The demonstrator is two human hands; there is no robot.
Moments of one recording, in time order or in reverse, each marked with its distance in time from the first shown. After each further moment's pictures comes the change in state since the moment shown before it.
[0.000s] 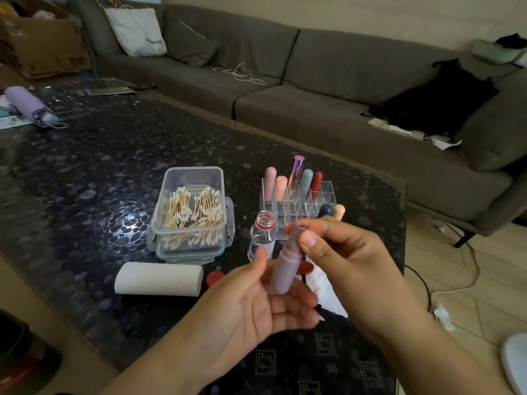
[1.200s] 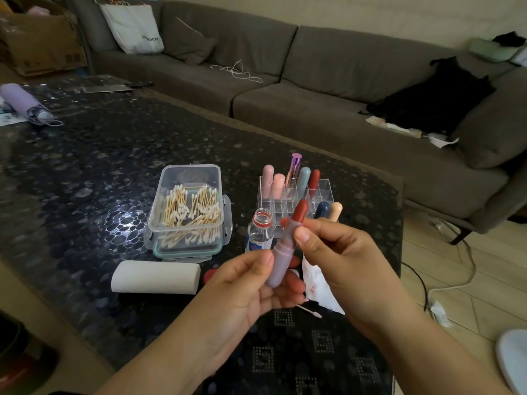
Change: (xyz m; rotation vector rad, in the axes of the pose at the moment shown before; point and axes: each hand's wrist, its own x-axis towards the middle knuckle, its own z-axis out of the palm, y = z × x) left_hand 0.005 -0.004 -0.001 0.140 0.175 0.161; right_hand 0.002 0.001 0.001 -0.053 0.006 0.074
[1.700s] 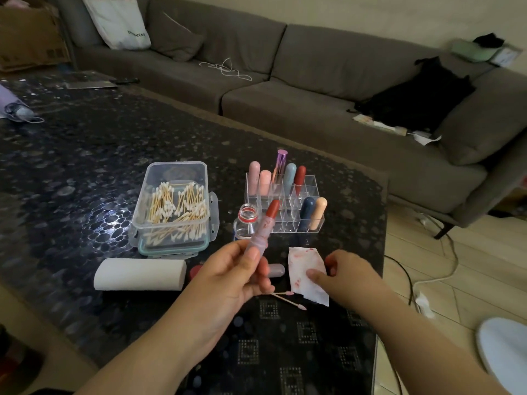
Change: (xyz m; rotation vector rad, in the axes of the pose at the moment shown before) left_hand 0.007 -0.010 0.001 0.111 0.126 0.043; right_hand 0.018 0.069 -0.049 -1.008 0.070 0.585
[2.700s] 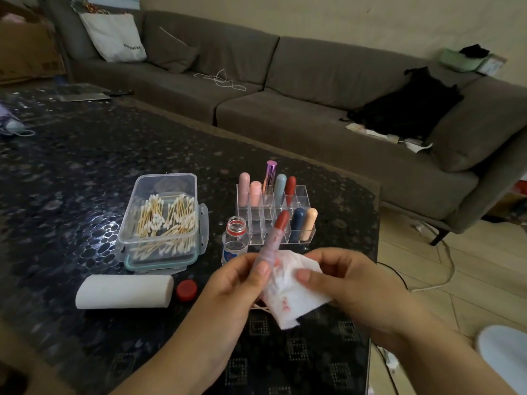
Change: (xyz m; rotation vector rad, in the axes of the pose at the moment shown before) left_hand 0.004 -0.007 0.018 0.054 -0.042 0.007; right_hand -0.045 -0.008 -0.039 0.968 -0.296 -0.252
